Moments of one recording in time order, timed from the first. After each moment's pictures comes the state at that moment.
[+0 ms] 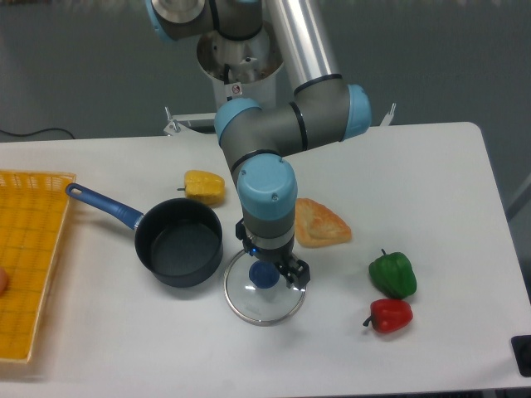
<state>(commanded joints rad) 2.38 -2.01 -1.52 -1.14 1.57 1.07</state>
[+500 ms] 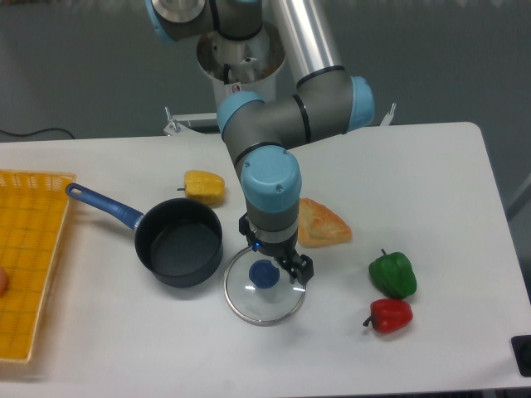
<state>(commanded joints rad) 2.38 -1.99 -1.60 -1.11 1.63 1.08</state>
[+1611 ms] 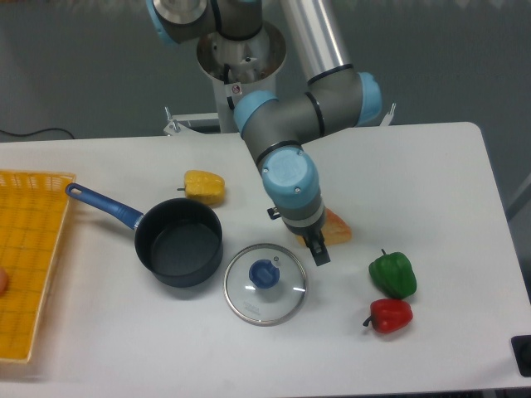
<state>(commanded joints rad) 2.48 -1.98 -1.71 -1.10 1.79 1.75</state>
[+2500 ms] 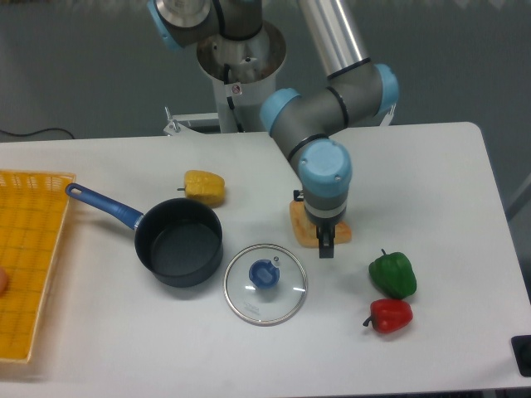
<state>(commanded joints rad) 2.64 -1.97 -1.81 -1.00 1.61 2.26</state>
